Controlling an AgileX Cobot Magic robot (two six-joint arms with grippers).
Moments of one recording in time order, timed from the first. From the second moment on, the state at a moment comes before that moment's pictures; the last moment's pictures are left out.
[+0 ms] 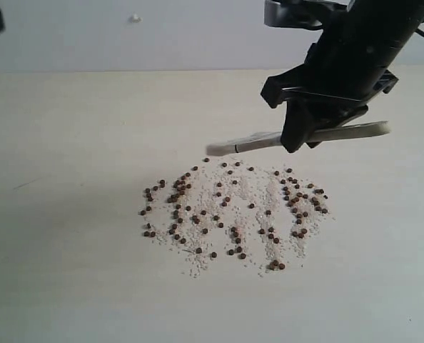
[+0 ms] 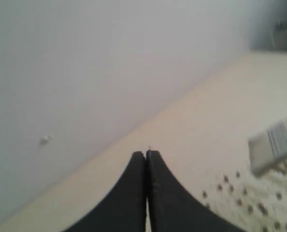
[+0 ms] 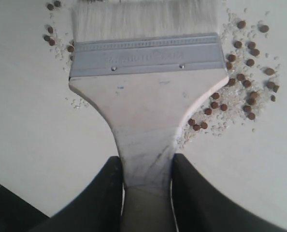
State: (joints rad) left arm 0.03 1.08 -0.64 1.45 -0.77 -1.03; right arm 0.39 1.66 -1.34 0.29 1.23 -0.15
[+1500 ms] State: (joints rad) left arm -0.60 1.72 -0.82 1.30 -0.49 -0.29; right arm 0.39 1.74 -1.34 0.43 1.23 -0.22
